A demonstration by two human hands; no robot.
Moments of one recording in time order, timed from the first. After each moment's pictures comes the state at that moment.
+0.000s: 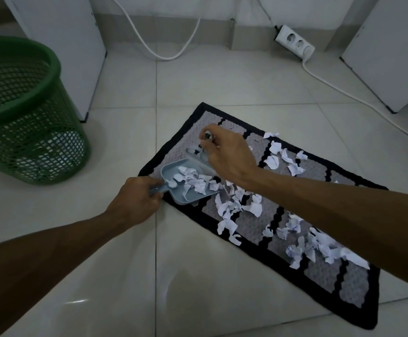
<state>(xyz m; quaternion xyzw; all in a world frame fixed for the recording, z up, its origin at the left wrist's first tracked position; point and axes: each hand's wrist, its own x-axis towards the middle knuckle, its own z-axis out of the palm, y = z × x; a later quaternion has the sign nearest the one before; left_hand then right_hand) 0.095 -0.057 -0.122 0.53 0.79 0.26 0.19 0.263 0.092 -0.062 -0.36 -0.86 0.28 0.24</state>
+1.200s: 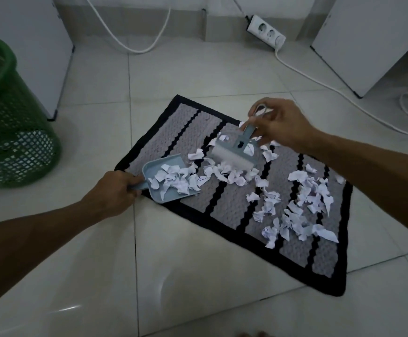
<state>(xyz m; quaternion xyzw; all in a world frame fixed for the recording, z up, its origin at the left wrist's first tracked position) 0.083 -0.047 -0.134 0.63 0.74 0.17 0.17 0.393 0.154 -0.013 -0.43 -0.74 0.46 0.22</state>
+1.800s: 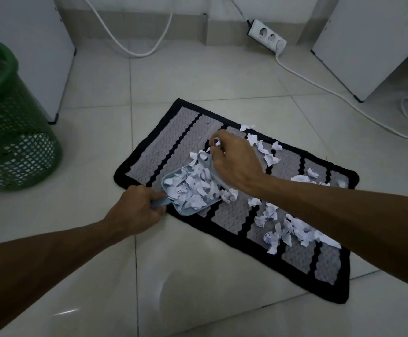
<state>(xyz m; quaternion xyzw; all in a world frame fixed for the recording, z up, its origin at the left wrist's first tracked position) 0.133 -0.053 -0.135 0.60 0.73 0.22 0.24 0.324 0.091 -0.067 -0.43 -0.84 0.22 0.22</state>
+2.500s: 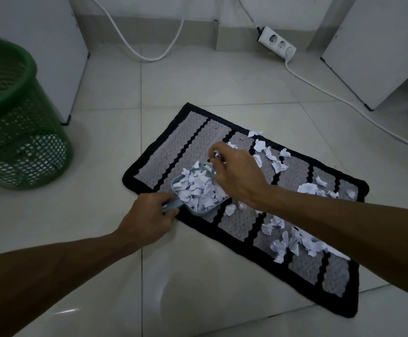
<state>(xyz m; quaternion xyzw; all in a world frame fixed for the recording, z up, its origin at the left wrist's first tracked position) 0.154 -0.064 -0.121 0.57 0.73 0.30 0.22 0.319 0.075 -0.063 -0.39 -0.87 0.21 0.21</state>
